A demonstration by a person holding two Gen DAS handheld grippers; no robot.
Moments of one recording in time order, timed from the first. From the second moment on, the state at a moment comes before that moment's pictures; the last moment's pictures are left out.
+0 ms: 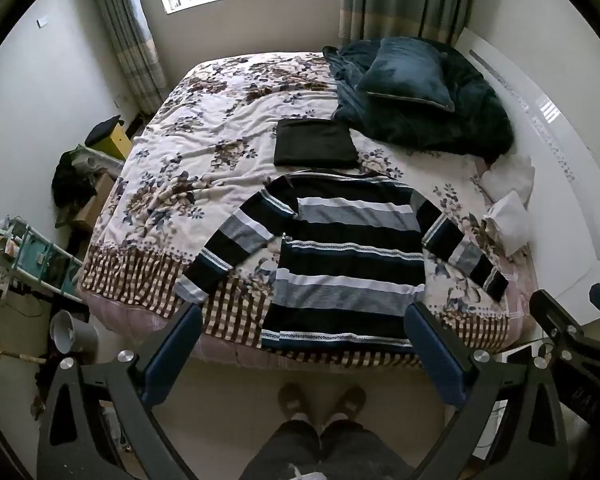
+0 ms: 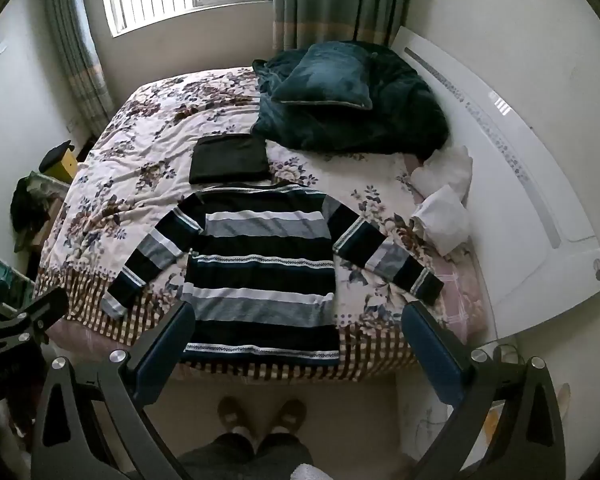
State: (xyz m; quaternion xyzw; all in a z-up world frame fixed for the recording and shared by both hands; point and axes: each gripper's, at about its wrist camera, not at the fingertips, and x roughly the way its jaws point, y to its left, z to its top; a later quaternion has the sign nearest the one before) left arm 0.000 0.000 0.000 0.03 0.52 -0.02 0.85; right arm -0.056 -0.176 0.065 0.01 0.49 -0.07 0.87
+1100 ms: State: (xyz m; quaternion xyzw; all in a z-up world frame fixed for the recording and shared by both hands) left arm 0.003 0.005 0.007 0.03 0.51 -0.02 0.86; right arm -0.058 -0.165 0.083 0.01 0.49 -0.07 0.87
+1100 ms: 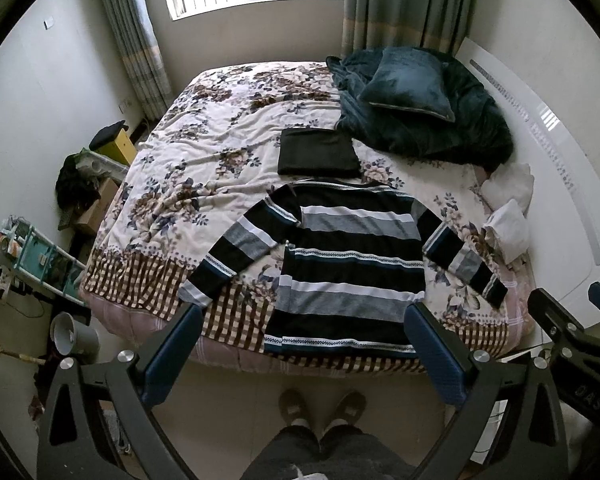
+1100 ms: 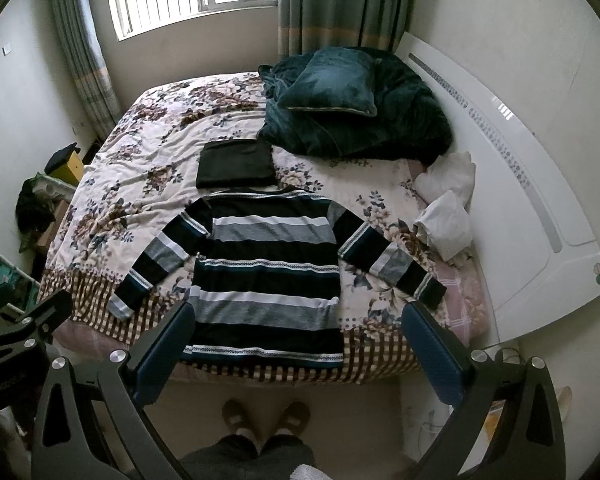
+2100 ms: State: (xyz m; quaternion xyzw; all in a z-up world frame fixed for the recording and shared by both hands) left arm 0.006 -0.001 0.016 0.02 0.51 -0.02 0.86; right arm -0.057 -0.168 0.099 0.01 0.48 -0.07 0.87
